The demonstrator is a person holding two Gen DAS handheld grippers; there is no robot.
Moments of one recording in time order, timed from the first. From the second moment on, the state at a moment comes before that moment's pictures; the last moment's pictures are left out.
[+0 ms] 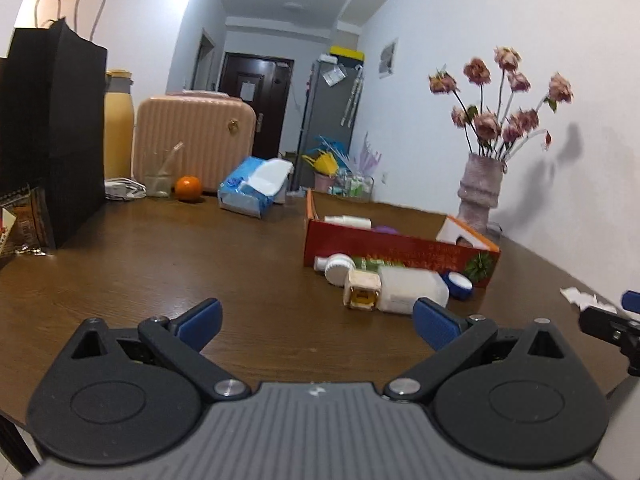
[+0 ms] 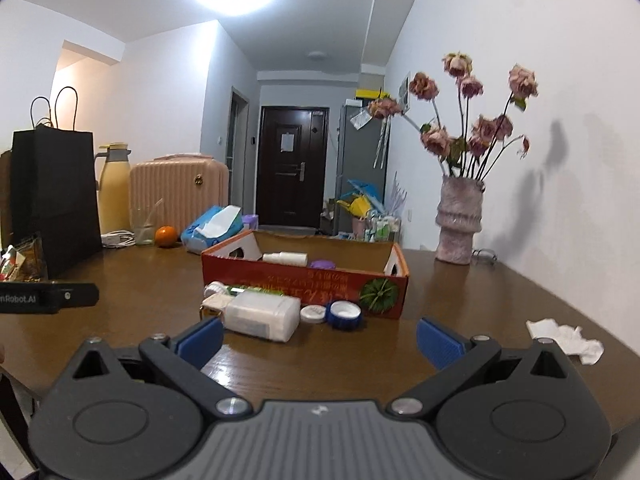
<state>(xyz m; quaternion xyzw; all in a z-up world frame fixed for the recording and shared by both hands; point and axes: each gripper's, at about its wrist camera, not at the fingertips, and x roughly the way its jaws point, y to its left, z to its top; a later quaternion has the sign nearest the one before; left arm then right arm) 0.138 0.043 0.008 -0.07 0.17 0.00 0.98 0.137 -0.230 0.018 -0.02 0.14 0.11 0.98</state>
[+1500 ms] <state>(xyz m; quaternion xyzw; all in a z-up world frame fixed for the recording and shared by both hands) 0.305 0.003 -0.023 -0.23 0.32 -0.21 0.90 0.309 -0.230 -0.031 0.16 0.29 0.20 0.92</state>
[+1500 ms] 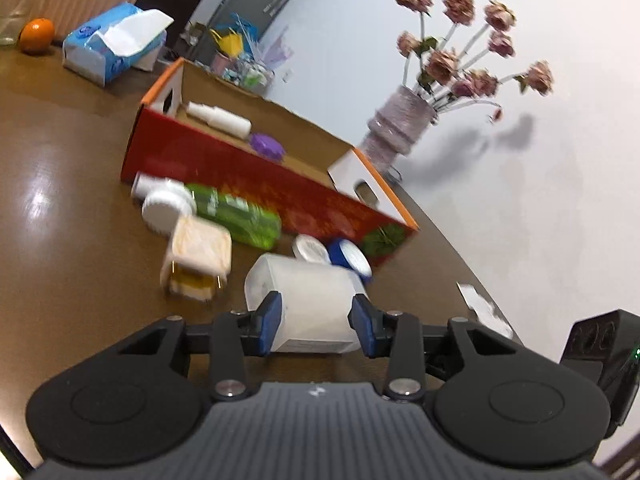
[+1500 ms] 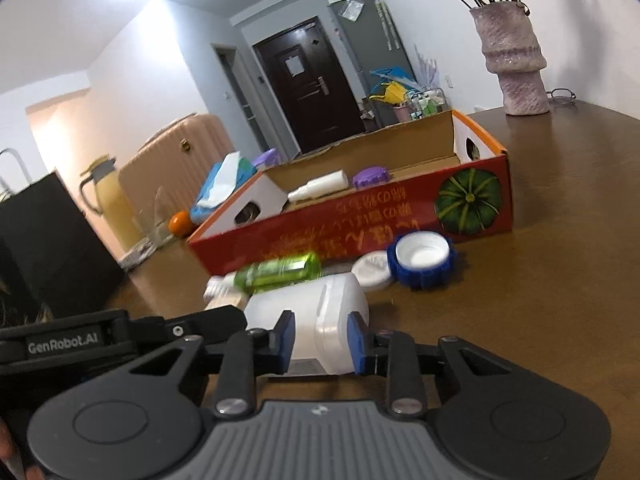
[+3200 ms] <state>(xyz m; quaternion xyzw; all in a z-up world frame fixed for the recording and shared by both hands) 0.267 -0.010 0.022 -0.23 0.30 -0.22 0.90 0.257 -0.259 0.016 0.20 0.26 0.22 0.92</state>
